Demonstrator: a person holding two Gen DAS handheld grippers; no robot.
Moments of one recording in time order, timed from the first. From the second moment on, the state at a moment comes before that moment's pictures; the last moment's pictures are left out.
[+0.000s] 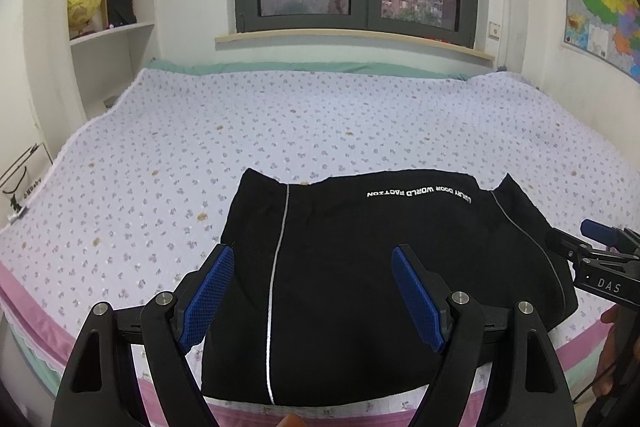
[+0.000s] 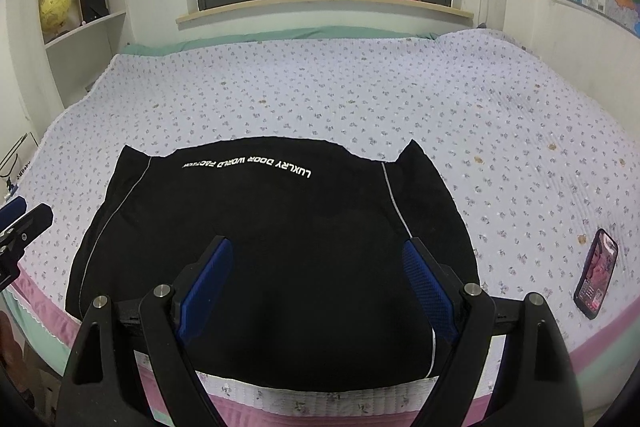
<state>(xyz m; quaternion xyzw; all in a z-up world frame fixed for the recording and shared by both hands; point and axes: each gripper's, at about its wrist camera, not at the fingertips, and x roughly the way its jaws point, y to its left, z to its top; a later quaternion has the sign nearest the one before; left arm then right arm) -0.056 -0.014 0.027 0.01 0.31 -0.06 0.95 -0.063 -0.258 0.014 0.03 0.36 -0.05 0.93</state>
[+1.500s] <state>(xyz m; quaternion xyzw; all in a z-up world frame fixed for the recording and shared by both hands) -0.044 -0.026 0.012 0.03 0.33 -0.08 0.94 -0.053 -0.263 0.001 0.03 0.38 -0.05 0.92</state>
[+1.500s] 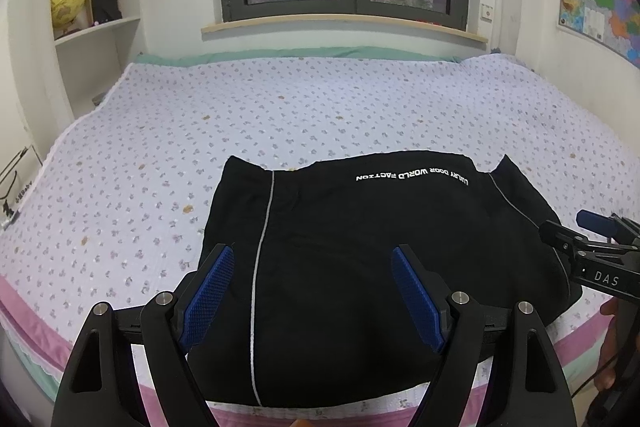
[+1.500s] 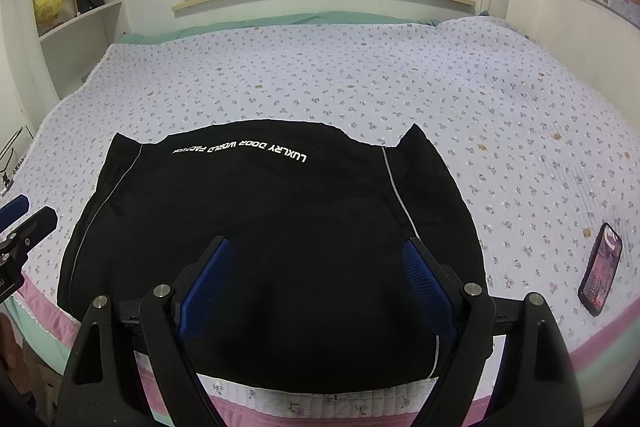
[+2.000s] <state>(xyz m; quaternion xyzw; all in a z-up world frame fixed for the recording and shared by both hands) -0.037 -0.031 0.006 0.03 0.34 -0.08 0.94 -0.052 -0.265 -0.004 0.03 0.38 -0.05 0.92</state>
